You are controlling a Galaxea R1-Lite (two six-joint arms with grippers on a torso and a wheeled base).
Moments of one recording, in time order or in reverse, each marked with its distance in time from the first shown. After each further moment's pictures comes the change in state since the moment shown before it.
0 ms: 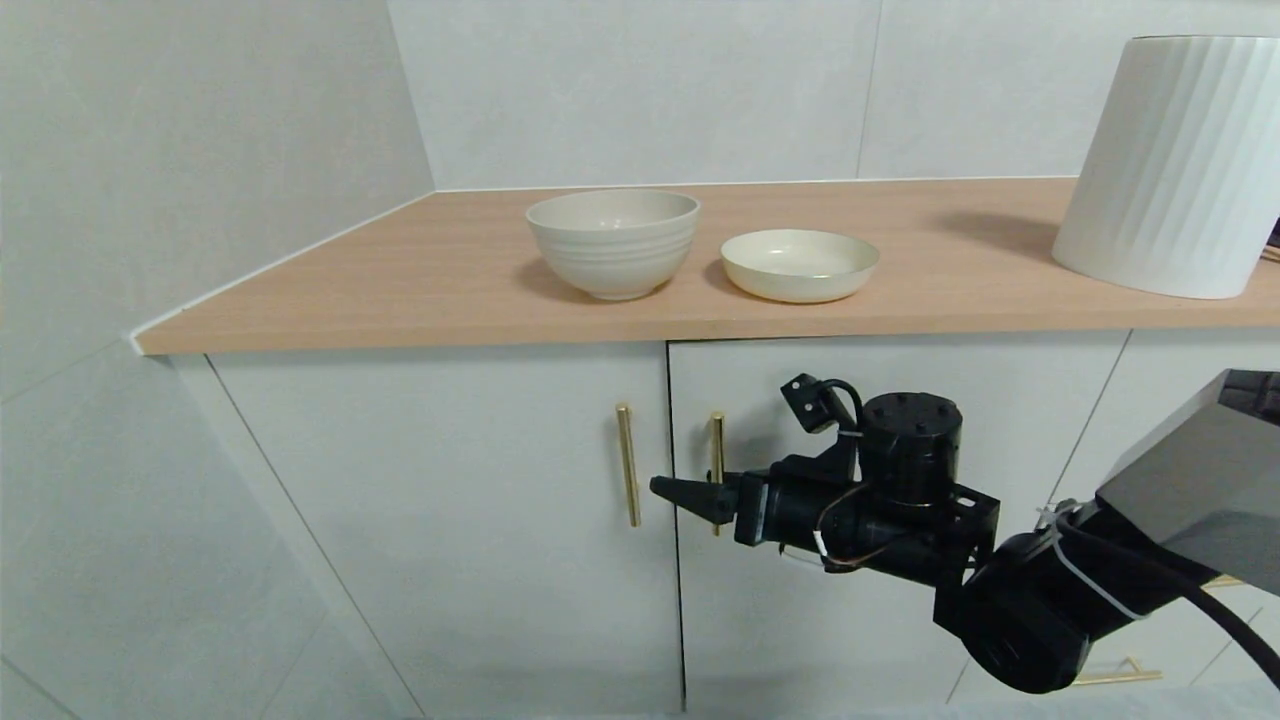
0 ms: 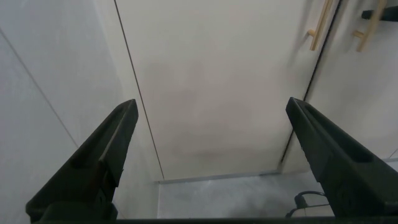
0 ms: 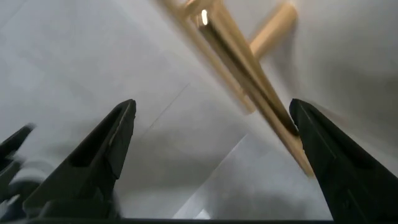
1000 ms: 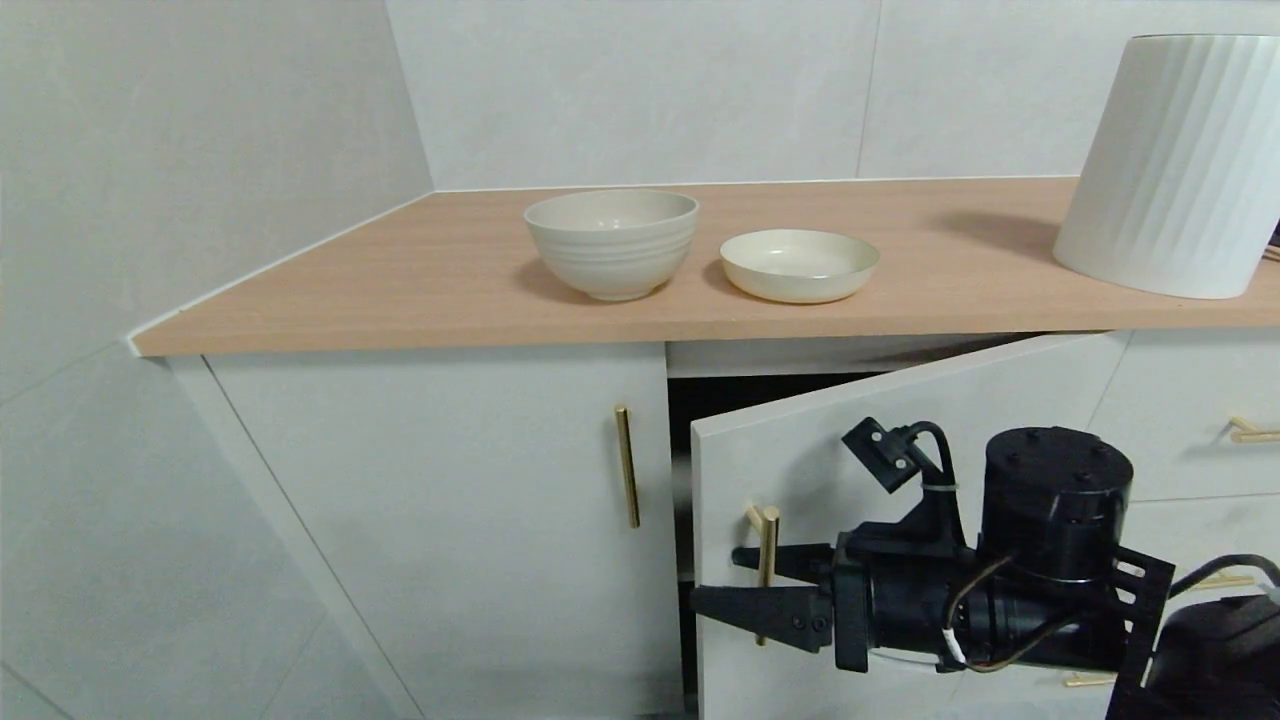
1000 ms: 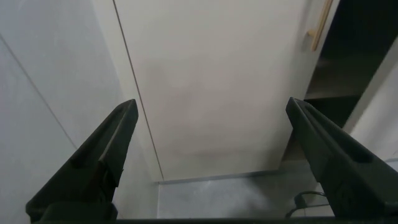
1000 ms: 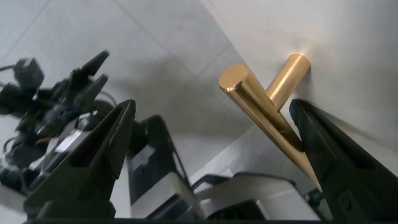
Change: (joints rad) left arm 0.000 0.000 0.000 0.000 0.000 0.000; right arm 0.066 -0.269 0.307 0.003 0.184 -0.003
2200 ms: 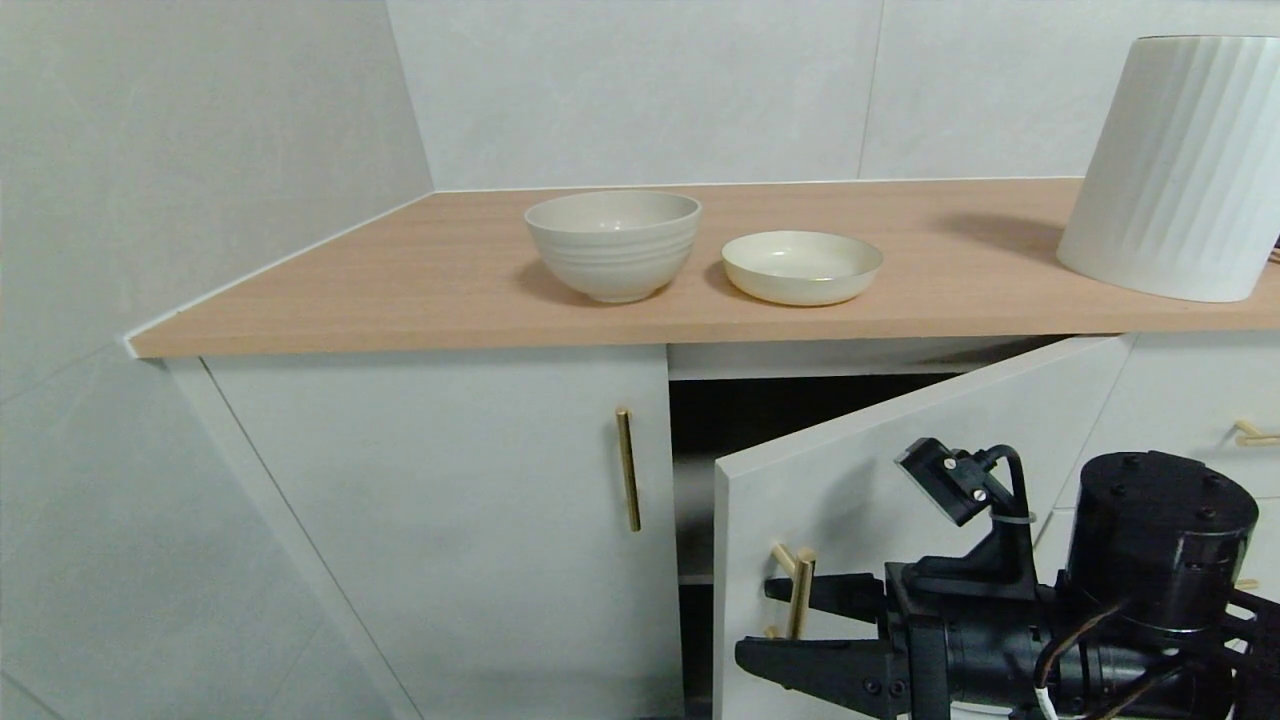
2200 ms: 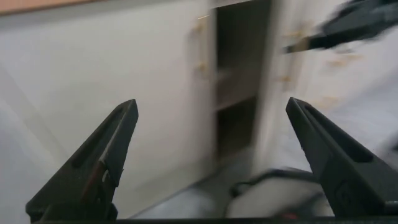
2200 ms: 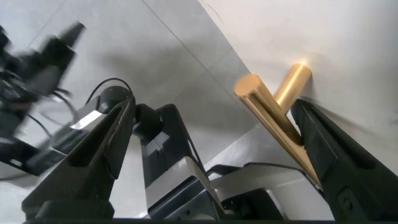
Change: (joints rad) left arm -0.003 0.175 -0.346 0.154 -0.420 0.012; right arm 0.007 -0.124 0.127 -0.011 0.016 0.001
